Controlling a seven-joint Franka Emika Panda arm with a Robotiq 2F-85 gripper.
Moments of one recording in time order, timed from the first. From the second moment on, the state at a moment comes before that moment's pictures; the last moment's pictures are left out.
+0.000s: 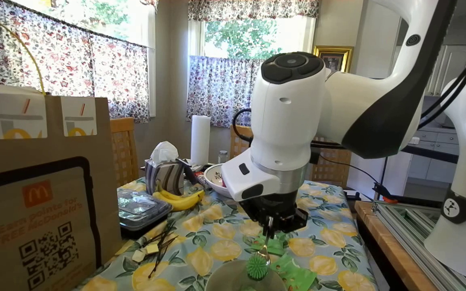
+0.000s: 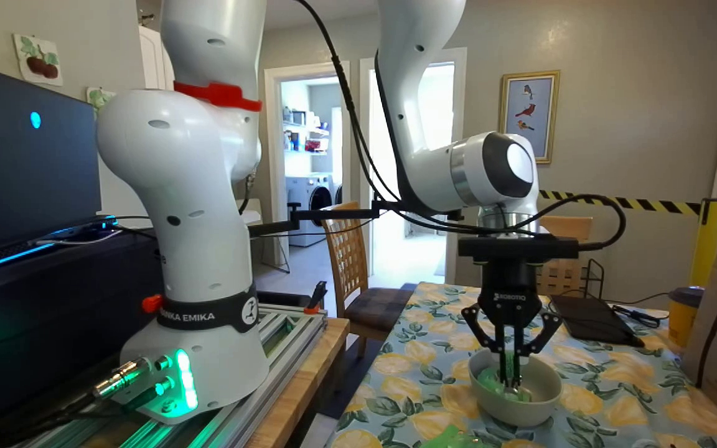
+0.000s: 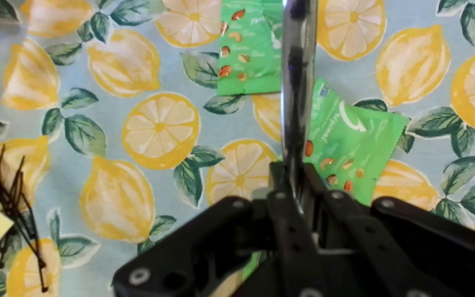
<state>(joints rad) 0.20 0.22 0.07 -2.51 -0.78 2.47 -0.41</state>
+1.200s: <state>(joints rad) 0.19 0.22 0.11 -2.42 -0.78 2.23 -0.45</state>
